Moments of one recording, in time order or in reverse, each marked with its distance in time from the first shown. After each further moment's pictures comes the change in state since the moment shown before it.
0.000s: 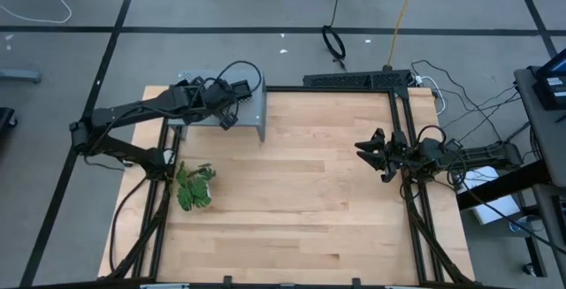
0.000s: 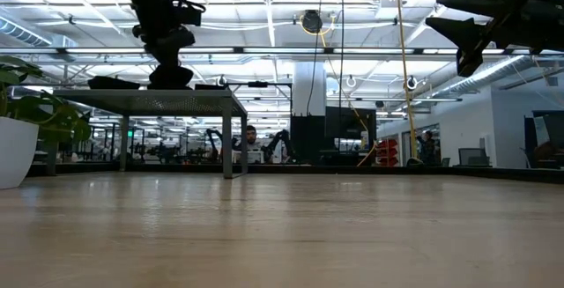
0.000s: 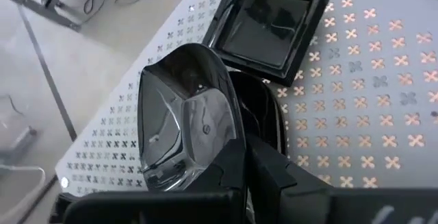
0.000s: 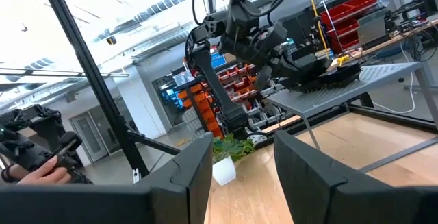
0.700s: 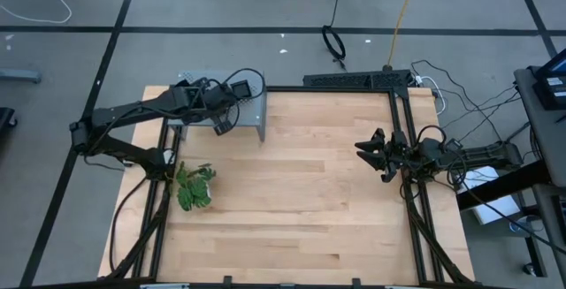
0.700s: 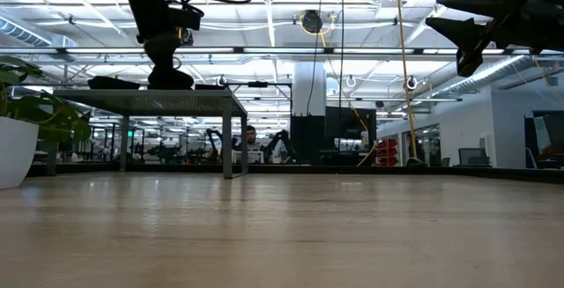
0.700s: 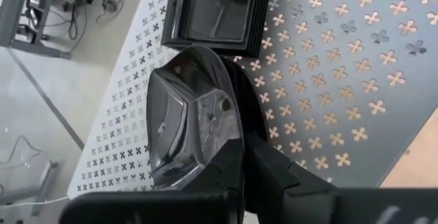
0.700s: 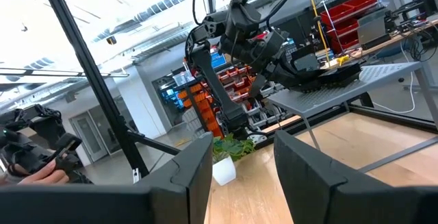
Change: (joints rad) left arm -0.003 -0.001 0.000 -0.050 0.052 0.216; right arm 0.000 0.000 0.000 -0.001 0.000 0.000
